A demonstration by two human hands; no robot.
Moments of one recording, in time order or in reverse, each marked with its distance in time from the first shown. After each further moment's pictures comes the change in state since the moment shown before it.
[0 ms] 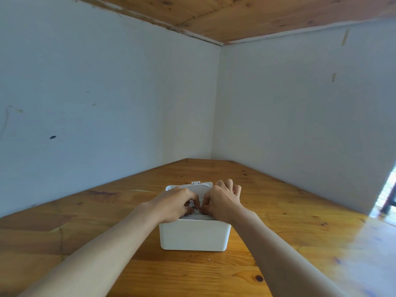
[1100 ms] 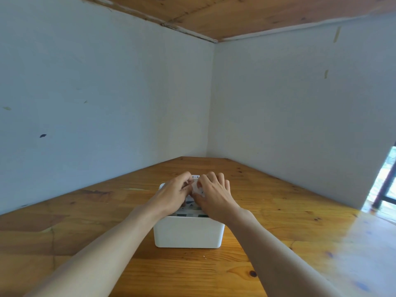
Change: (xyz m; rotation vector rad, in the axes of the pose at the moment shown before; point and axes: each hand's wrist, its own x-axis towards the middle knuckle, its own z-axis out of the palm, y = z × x) left_hand 0.007 0.005 0.009 -0.368 0.283 -0.021; right_hand -0.004 0.005 0.003 0.019 0.163 -0.190
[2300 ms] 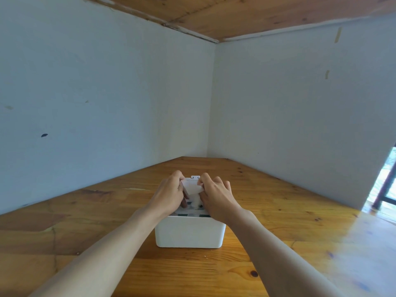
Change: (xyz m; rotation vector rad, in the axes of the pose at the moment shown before) left_hand -0.002 0.000 0.002 -0.023 0.143 -0.123; right_hand -0.002 0.002 0.001 0.103 0.018 -0.025
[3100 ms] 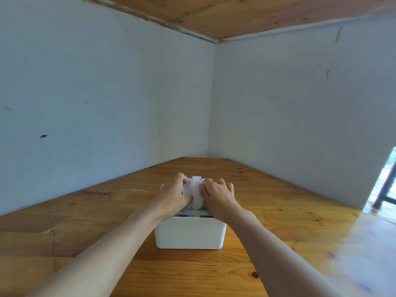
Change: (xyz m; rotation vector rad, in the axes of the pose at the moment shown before) left_hand 0.001 -0.003 0.001 0.043 -0.112 0.008; right_hand 0.005 0.001 0.003 0.019 -0.045 0.166
